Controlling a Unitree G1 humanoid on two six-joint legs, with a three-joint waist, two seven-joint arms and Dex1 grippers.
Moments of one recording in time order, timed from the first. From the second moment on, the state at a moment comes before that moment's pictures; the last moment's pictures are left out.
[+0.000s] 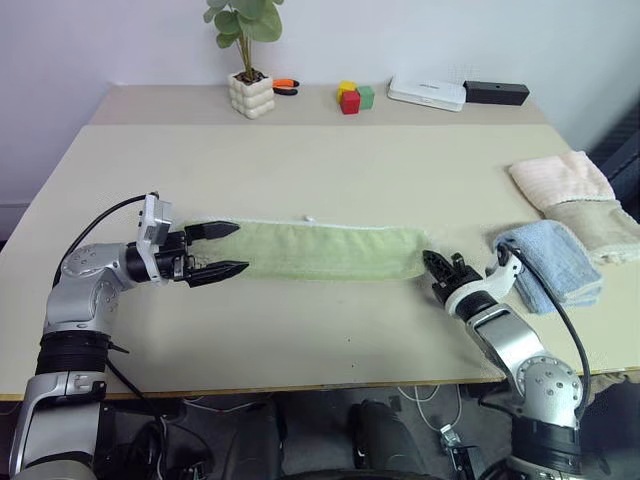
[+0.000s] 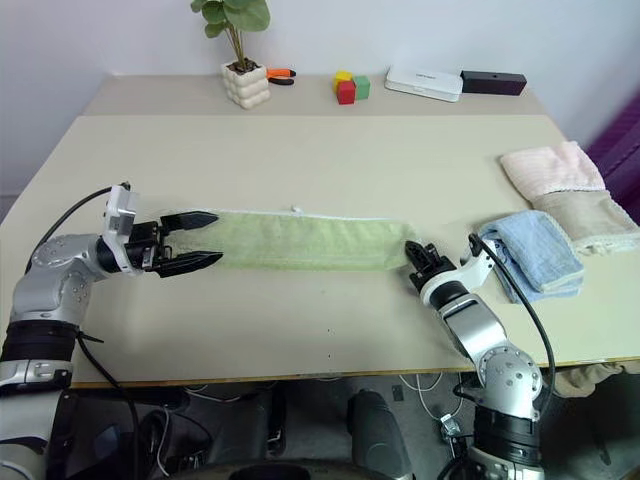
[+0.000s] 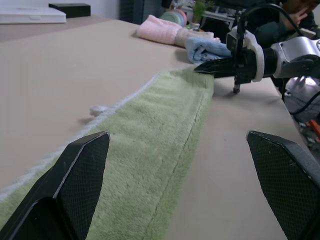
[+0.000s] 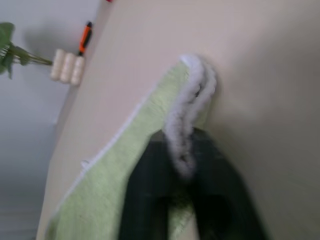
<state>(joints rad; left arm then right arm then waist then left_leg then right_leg) -0.45 0.67 0.15 0.33 -0.52 0.22 -1.43 -0.09 -0.20 -0.32 -0.22 1.35 0.65 -0.28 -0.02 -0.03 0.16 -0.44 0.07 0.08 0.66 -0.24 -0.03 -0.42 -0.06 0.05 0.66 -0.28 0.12</state>
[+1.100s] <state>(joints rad) -0.44 0.65 0.17 0.33 -0.53 0.17 -1.42 -0.41 -0.67 0.04 -0.31 0.60 0.77 0.29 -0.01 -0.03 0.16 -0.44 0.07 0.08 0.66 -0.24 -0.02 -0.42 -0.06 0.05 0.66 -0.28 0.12</state>
